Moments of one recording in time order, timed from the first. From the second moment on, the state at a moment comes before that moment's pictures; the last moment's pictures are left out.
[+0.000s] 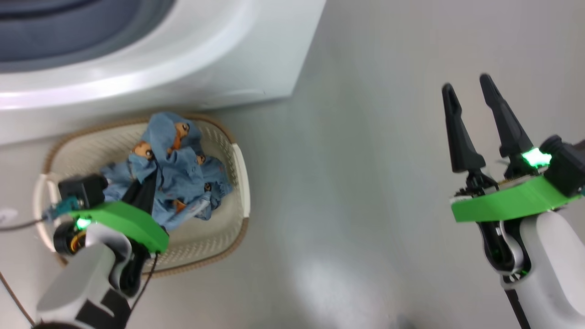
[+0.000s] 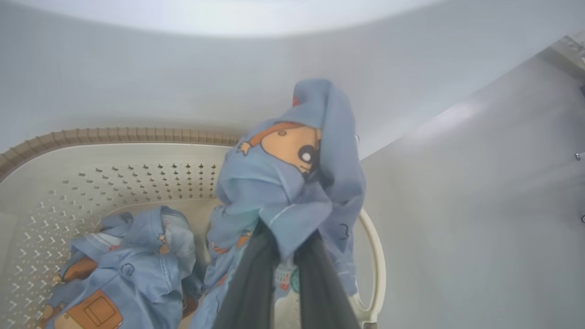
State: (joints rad) left arm -0.74 0.32 -0.70 0.91 -0.99 -0.13 -0.25; right arm -0.41 -0.20 0.17 0.09 0.44 0.12 -0.25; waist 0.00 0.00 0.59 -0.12
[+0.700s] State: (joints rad) left arm -0.38 0.25 -0.25 0.52 -0.55 -0.13 -0.25; right arm -0.21 -0.23 0.11 0.12 0.48 0.12 -0.25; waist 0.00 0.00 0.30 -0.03
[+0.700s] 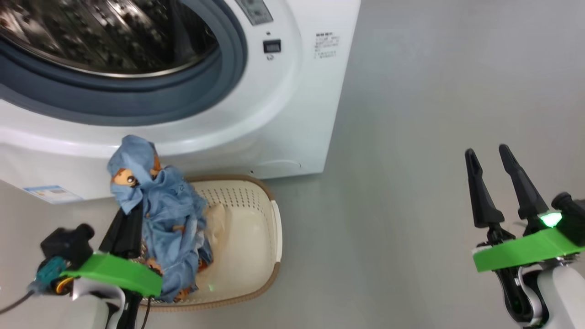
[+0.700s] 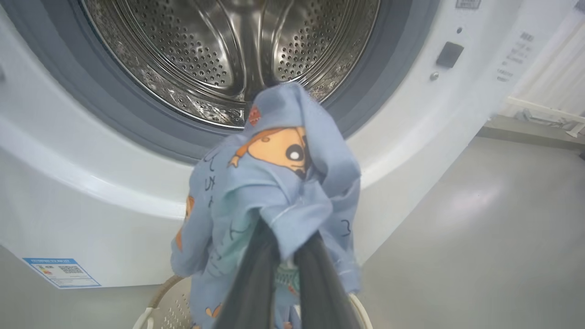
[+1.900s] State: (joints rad) left arm 0.01 0.17 0.01 0.06 -0.39 -0.13 -0.26; right arm -0.02 -0.22 0.03 0.10 0.49 0.12 -0.25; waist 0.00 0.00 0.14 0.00
